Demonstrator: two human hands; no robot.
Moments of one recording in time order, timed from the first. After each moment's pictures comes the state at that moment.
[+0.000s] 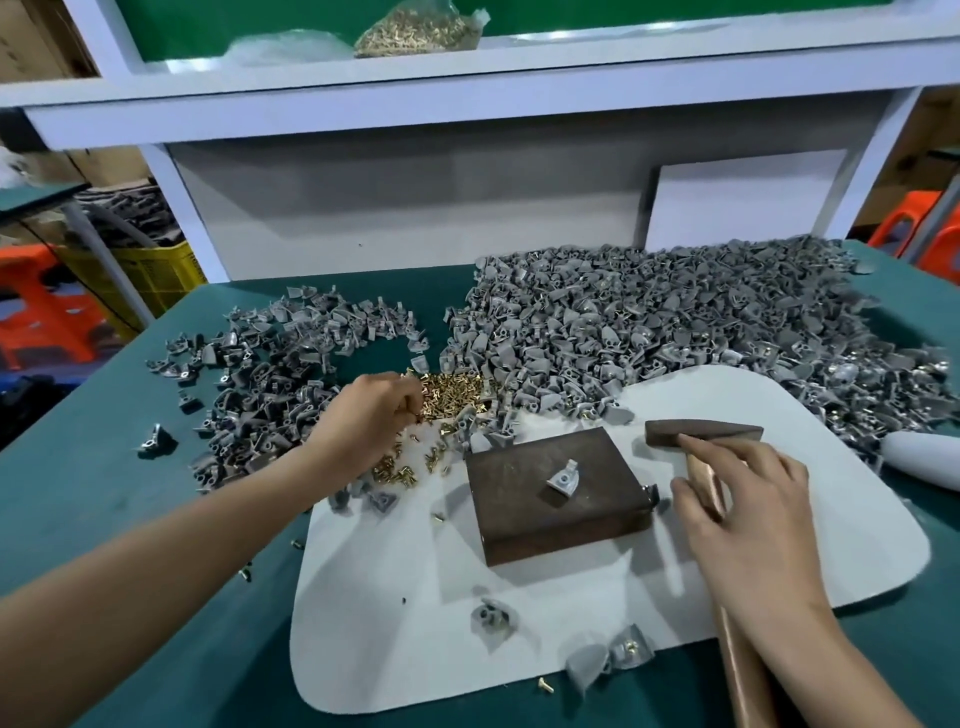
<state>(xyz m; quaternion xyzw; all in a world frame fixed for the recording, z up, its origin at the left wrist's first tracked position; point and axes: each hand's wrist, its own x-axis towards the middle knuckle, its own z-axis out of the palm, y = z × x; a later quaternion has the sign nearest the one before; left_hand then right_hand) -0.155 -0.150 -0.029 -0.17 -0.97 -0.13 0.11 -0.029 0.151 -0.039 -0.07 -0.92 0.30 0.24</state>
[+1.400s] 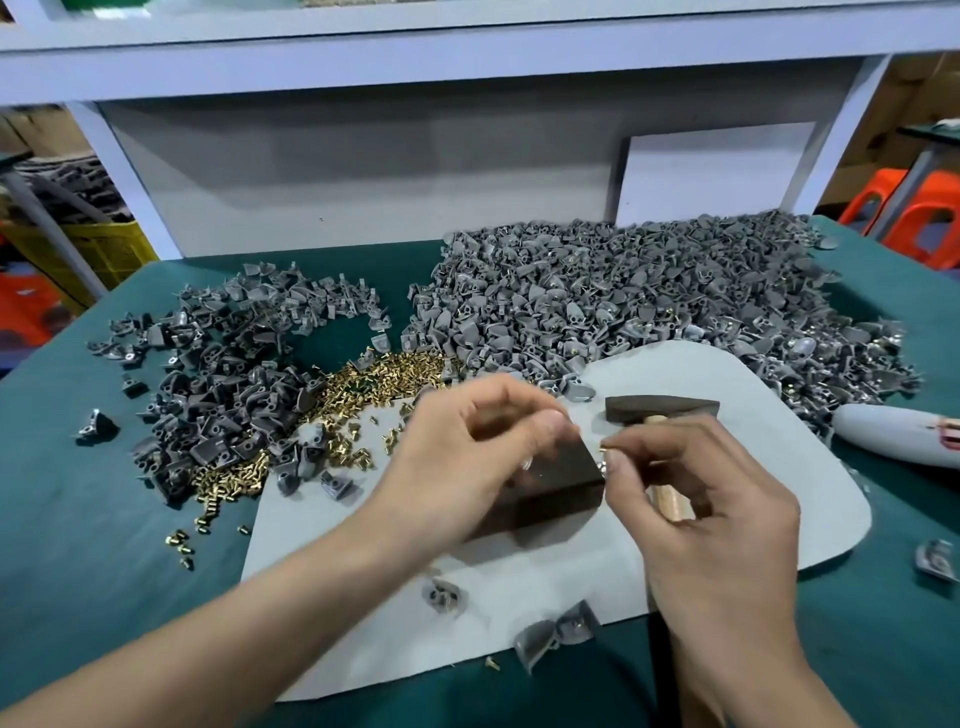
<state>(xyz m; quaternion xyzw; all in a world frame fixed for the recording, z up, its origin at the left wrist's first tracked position) -0.041 -0.032 0.027 -0.17 -0.76 -0.63 -0.03 0.000 0.123 -0.008 0.08 -0.77 0.50 0.38</state>
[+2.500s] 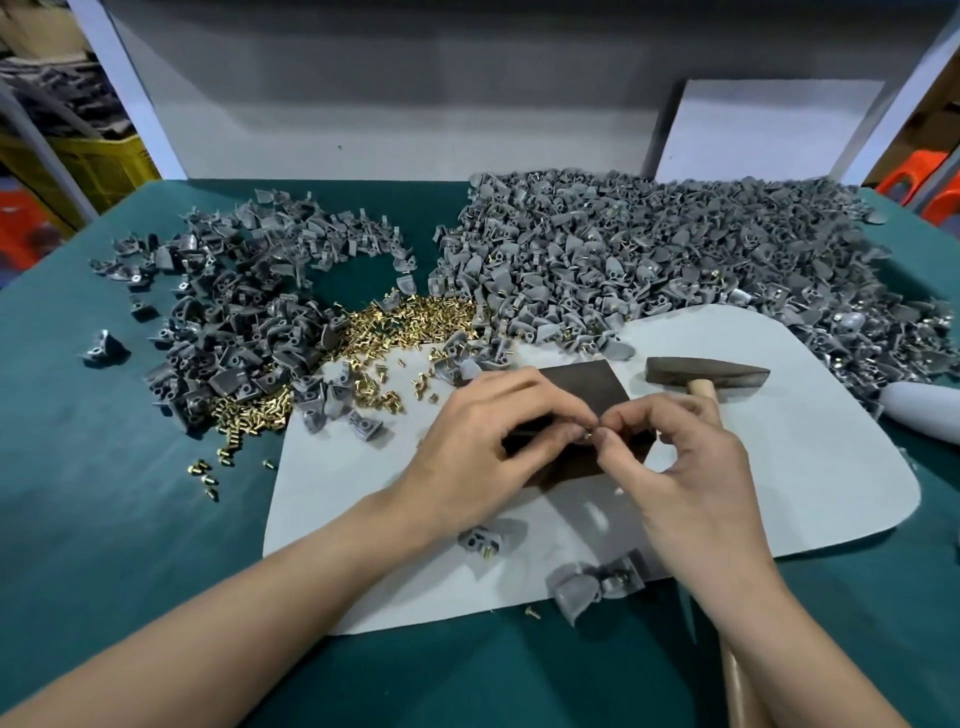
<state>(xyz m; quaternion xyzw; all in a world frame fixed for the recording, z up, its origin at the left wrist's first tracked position) -0.060 -0.055 -0.032 -0.37 -0.80 -0.43 0.17 -0.016 0.108 -0.024 0.03 -0.86 0.47 0.19</state>
